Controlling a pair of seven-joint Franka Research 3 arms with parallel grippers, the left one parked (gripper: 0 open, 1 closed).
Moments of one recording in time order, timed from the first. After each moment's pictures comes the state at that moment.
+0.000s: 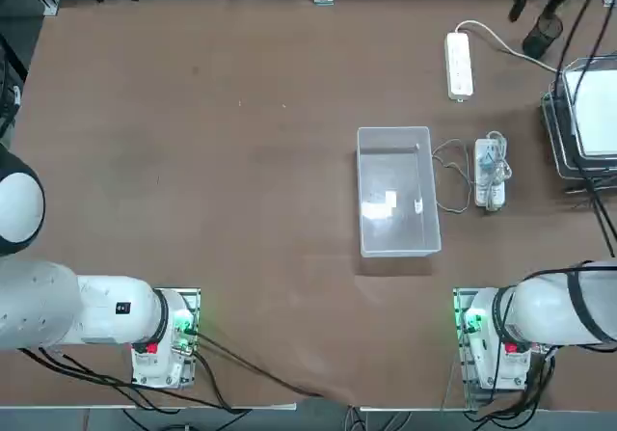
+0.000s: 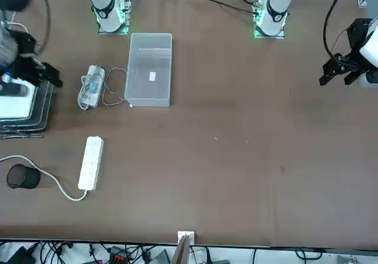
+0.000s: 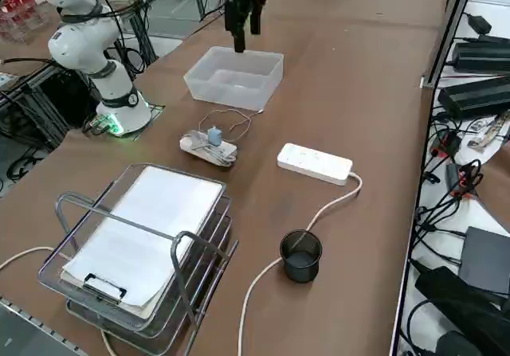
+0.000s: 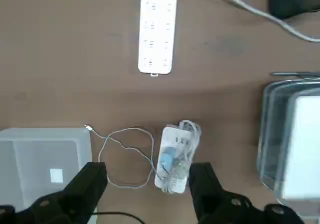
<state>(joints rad) 0.10 0.01 -0.07 -1.79 -0.03 1.71 0.04</state>
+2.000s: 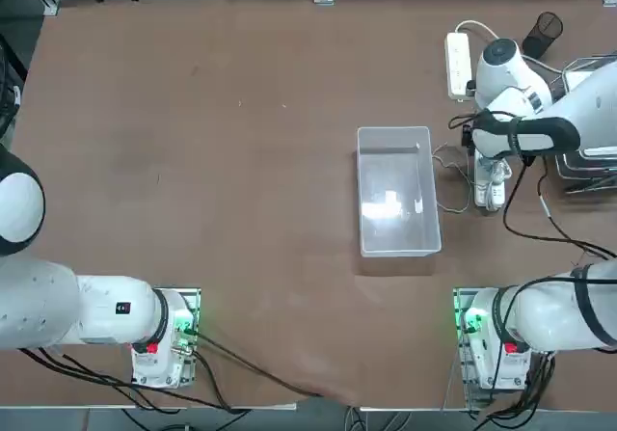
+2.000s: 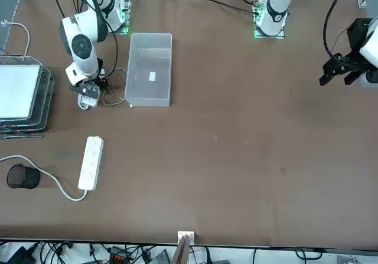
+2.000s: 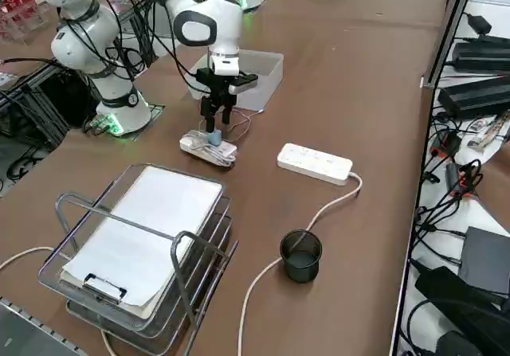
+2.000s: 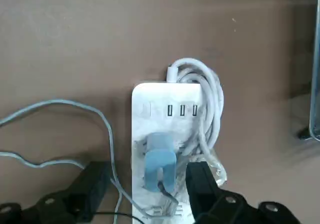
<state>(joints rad) 0.22 0.00 -0.08 -2.57 -0.50 2.36 0.68</state>
